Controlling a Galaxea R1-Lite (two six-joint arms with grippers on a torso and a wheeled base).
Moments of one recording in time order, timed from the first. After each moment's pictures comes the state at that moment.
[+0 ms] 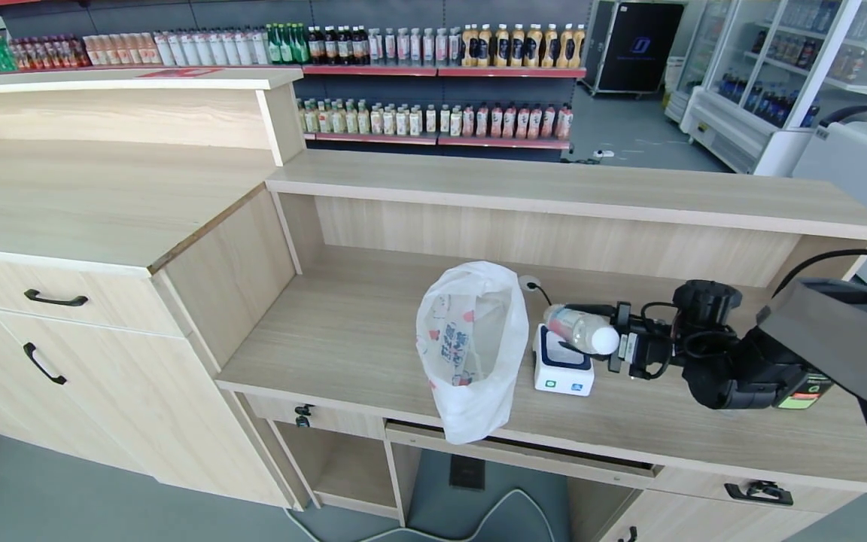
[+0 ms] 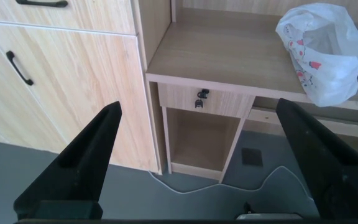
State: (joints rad) left arm 0.00 0.00 0.00 0.00 0.00 0.00; right arm -0.01 2.47 -1.21 -1.16 1.14 -1.24
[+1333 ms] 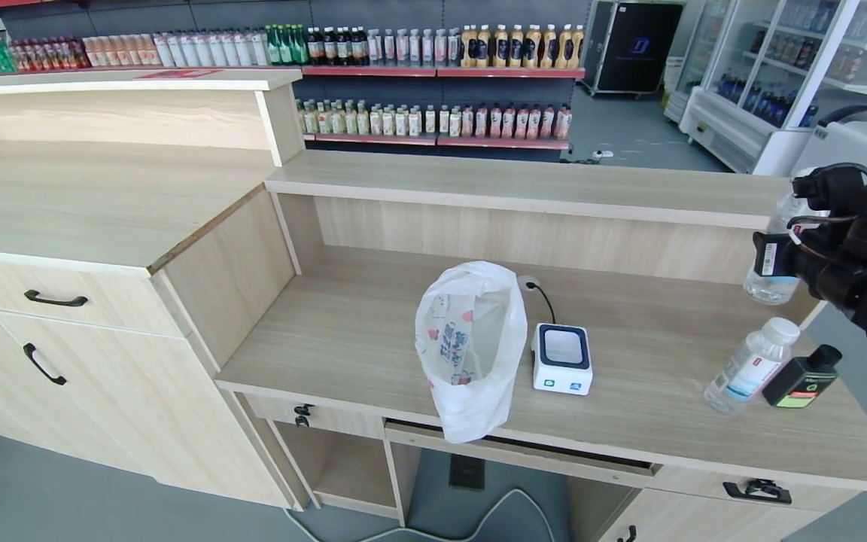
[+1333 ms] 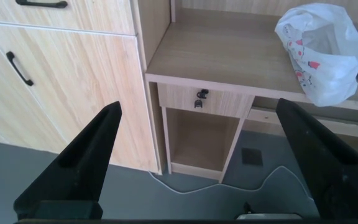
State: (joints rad) left arm 0.00 0.00 0.00 0.00 0.00 0.00; right arm -0.12 1.85 -0.96 -0.86 -0.23 -0.24
